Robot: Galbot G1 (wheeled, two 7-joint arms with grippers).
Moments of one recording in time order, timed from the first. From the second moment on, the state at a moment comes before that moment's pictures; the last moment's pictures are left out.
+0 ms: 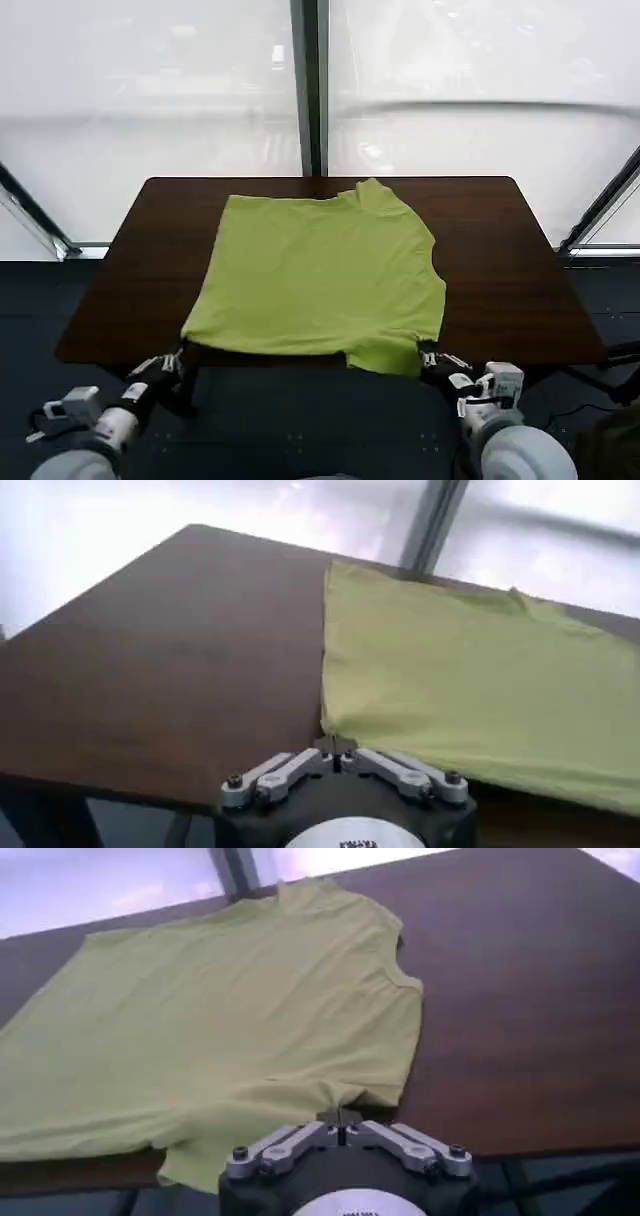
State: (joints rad) left arm 1.50 -1.19 -0.73 -2.13 -0.75 0.52 -0.09; right arm -1.17 1.28 0.37 1.99 0.66 -0.70 0.34
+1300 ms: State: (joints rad) left arm 1.36 -1.17 -0.65 -1.99 -0.68 0.51 -0.09; right arm -1.30 1.09 0.48 2.07 0.52 -0.74 0.12
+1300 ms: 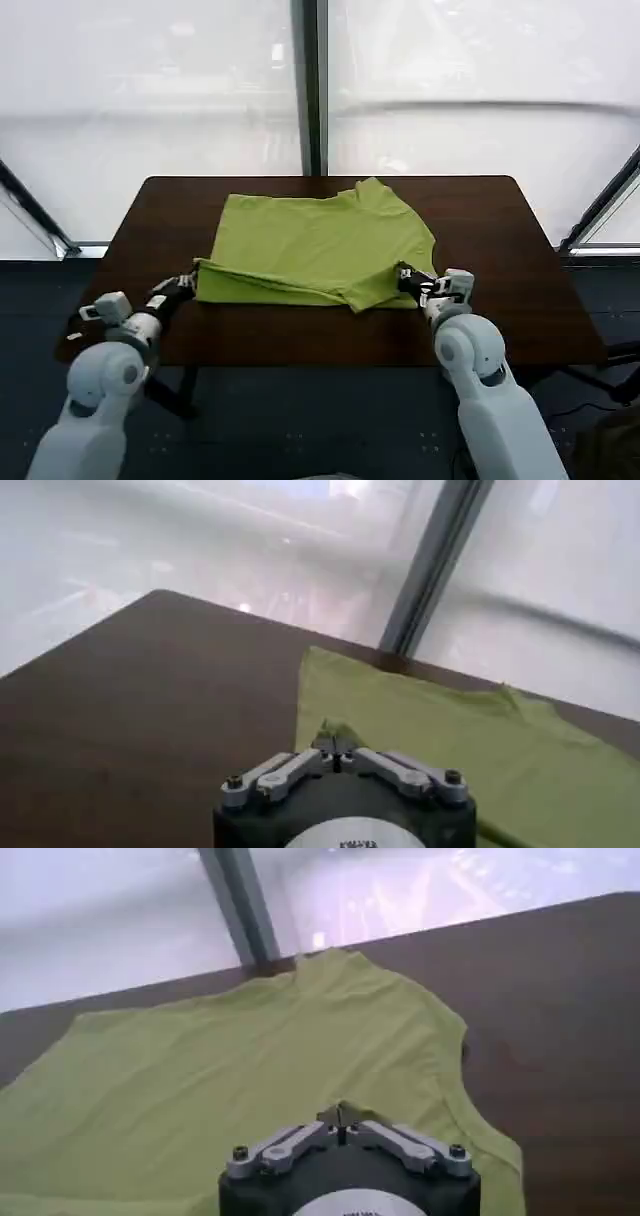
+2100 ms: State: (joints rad) left arm 1.44 -1.26 -0.63 -1.95 -0.59 0.49 -0.07; right arm -1.33 1.08 0.48 2.07 0.56 -0.74 0.15
